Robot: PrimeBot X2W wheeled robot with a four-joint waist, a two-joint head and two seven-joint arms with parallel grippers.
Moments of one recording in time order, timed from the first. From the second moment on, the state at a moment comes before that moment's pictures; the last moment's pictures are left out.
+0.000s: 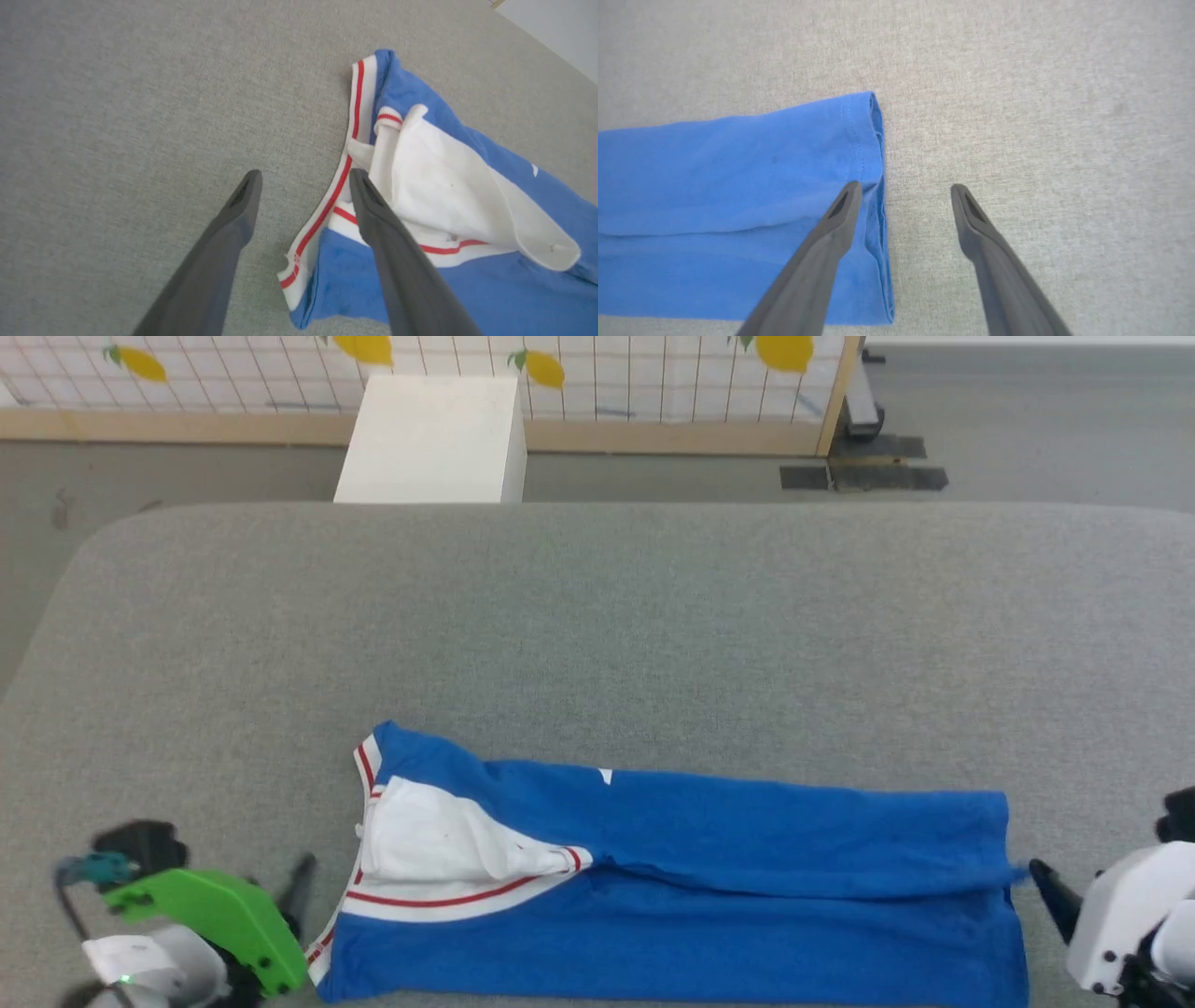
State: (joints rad) left arm -0.02 0.56 -0.32 0.03 -0.98 0.32 0.30; right arm 0.00 -0.13 -0.29 0.03 0.26 0.13 0.73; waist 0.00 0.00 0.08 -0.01
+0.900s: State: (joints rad) left arm -0.16 0.38 -0.11 -0.04 -0.40 0.09 -0.26; right arm -0.13 -0.19 -0.13 0.12 0.22 0.13 0.95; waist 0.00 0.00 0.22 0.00
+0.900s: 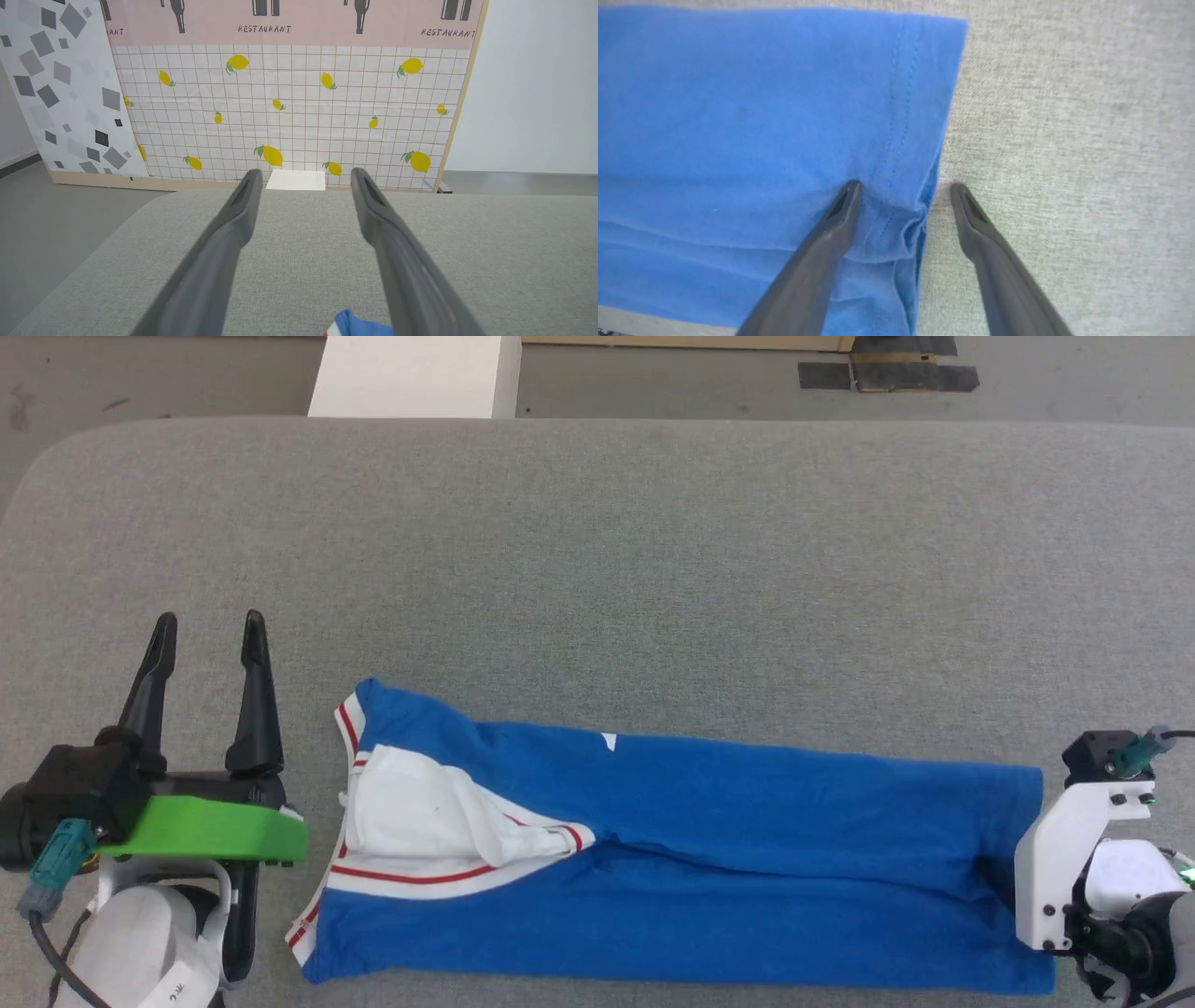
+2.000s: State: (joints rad) left arm -0.10 0.23 0.05 0.04 -0.27 -0.06 -0.26; right arm -0.11 -0.41 -0.16 -0.12 0.20 0.13 1.22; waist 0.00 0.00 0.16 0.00
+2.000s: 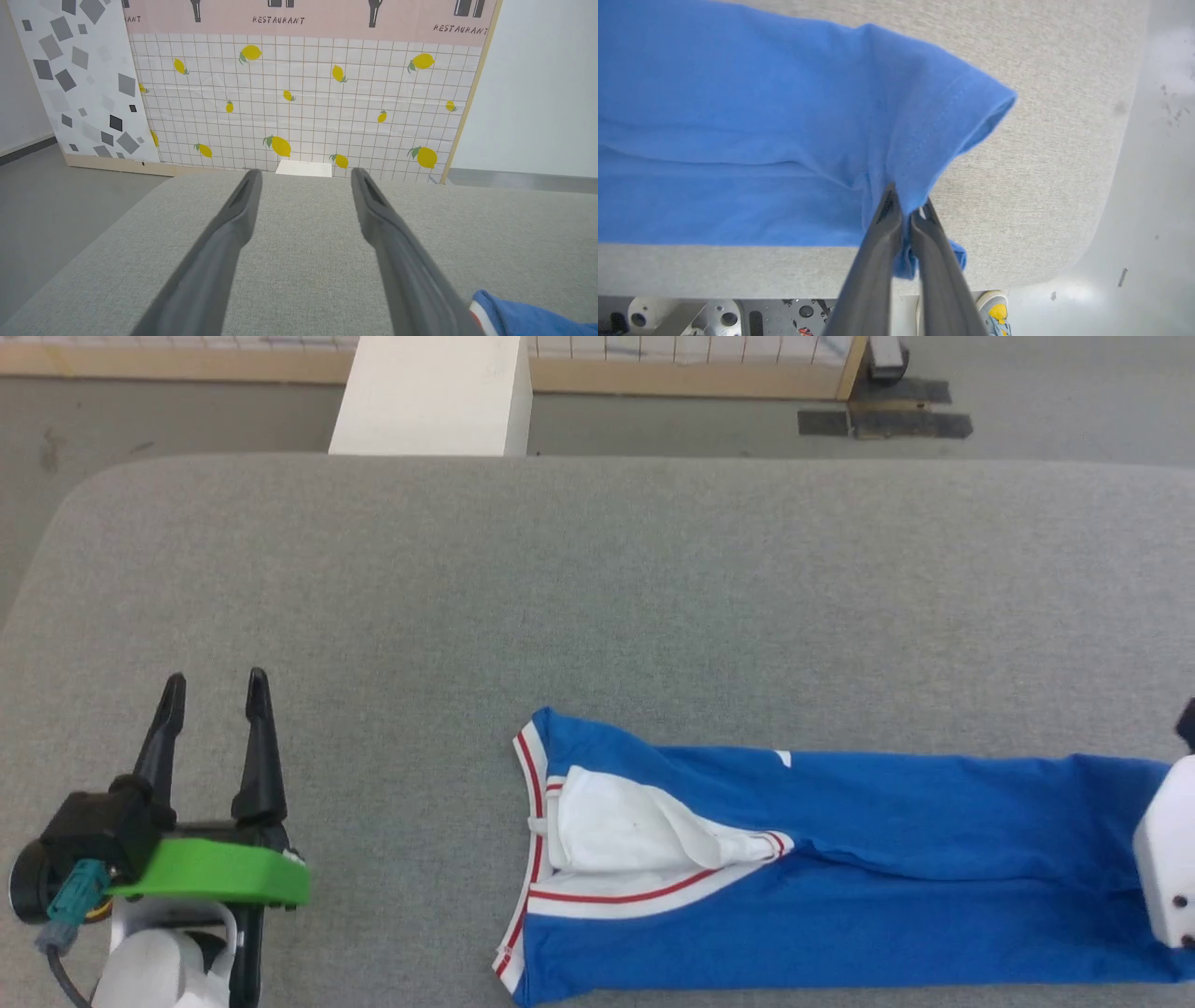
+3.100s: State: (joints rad) left arm -0.03 0.18 0.07 0.06 -0.27 -0.08 -0.26; right arm -0.41 -0.06 0.42 0.19 0.39 0.13 0.96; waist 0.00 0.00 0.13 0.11
